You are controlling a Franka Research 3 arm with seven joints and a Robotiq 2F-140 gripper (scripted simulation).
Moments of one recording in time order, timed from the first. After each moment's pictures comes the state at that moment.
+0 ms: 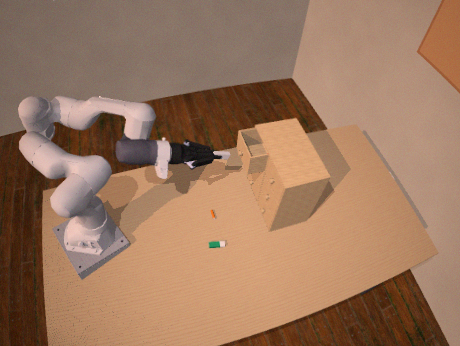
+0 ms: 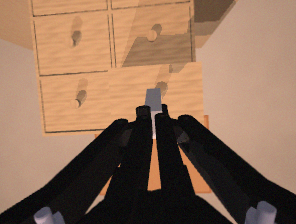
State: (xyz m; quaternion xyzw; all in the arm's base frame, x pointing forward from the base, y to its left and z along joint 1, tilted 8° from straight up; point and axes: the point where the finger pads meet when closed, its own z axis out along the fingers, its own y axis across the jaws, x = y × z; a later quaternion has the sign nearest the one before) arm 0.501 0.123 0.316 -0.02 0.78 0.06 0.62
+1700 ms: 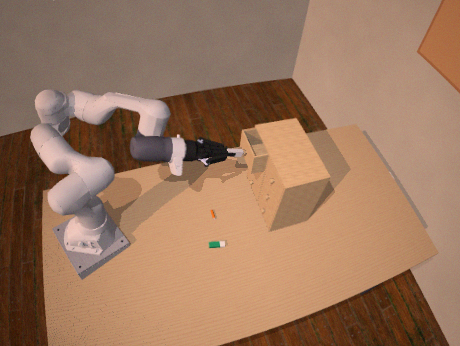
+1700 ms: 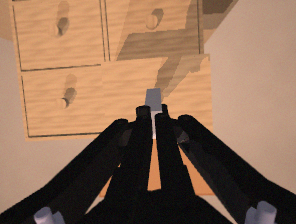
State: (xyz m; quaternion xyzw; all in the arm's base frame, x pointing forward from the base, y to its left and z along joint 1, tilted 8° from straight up) arm 0.552 0.127 0.324 -0.02 0.78 0.06 0.62
